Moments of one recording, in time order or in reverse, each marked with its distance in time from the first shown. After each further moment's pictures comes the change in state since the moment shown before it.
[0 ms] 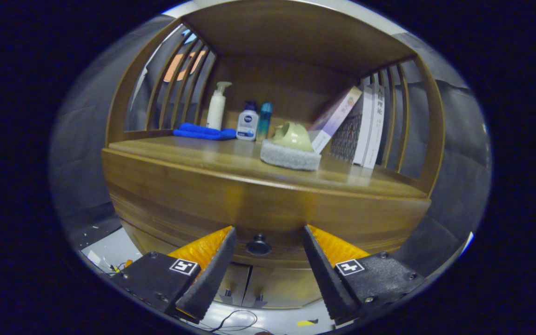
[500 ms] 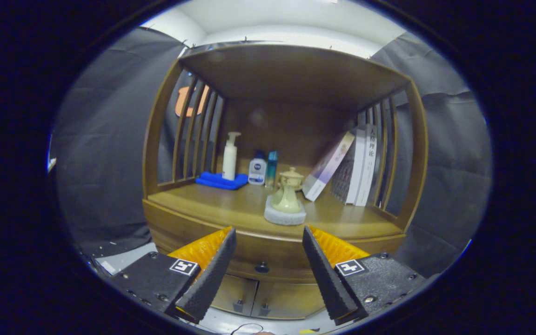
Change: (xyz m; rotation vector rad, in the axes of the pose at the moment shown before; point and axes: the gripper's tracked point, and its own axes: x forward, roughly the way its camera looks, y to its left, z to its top) arm -0.086 -0.017 0.092 0.061 -0.175 0.100
